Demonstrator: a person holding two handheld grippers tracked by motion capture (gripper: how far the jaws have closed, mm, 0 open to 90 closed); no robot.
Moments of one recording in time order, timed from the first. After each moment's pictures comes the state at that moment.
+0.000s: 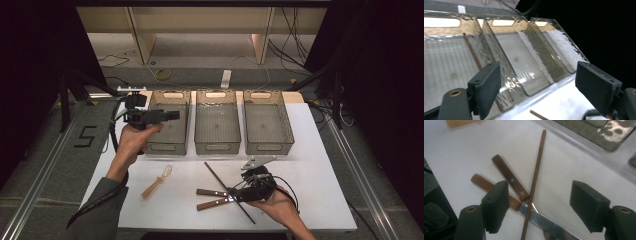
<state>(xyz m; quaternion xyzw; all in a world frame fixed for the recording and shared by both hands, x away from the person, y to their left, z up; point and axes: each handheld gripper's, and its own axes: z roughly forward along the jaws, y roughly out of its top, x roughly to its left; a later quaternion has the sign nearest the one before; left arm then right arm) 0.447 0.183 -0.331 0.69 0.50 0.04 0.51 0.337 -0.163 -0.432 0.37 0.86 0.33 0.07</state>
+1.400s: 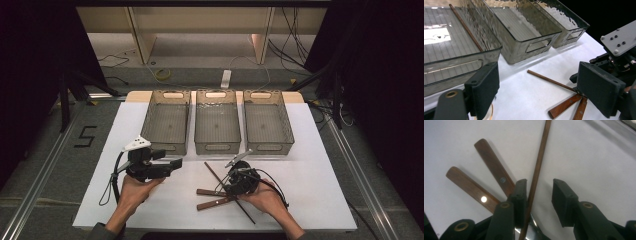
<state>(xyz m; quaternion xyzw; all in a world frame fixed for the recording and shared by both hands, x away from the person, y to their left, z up) 0.358 0.175 -0.408 0.73 0.45 0.08 0.51 0.369 -0.131 -0.460 0.36 0.90 0.24 0.04</state>
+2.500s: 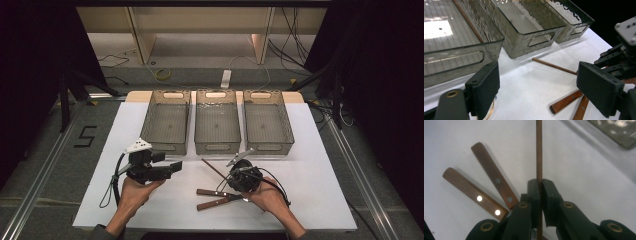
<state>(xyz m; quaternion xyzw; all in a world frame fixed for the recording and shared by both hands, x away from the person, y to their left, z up) 0.357 0.173 -0.414 0.73 0.47 0.08 0.50 0.367 -0.134 -0.449 0.35 0.90 0.24 0.07</state>
